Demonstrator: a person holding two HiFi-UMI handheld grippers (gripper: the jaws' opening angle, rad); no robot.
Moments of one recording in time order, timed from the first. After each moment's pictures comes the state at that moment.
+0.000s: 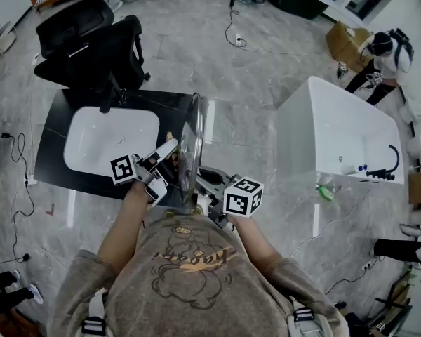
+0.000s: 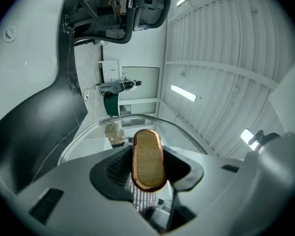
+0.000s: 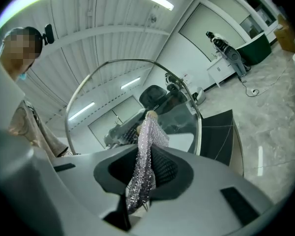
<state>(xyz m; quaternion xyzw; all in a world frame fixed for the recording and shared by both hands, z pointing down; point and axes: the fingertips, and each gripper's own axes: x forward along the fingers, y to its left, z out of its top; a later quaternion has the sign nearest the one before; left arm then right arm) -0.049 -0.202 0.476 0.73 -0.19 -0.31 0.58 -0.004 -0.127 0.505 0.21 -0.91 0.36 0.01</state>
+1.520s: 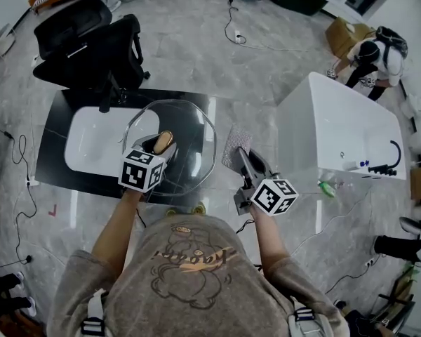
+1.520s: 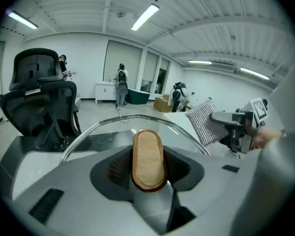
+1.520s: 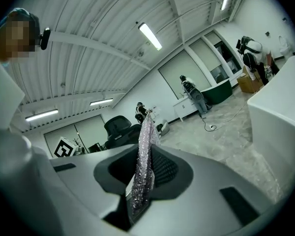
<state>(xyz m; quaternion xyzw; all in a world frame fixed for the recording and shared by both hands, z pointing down) -0.071 -0.210 0.518 0.84 -0.44 0.23 0.22 0.132 -0.187 0.471 0.46 -0.84 0.28 -0.06</state>
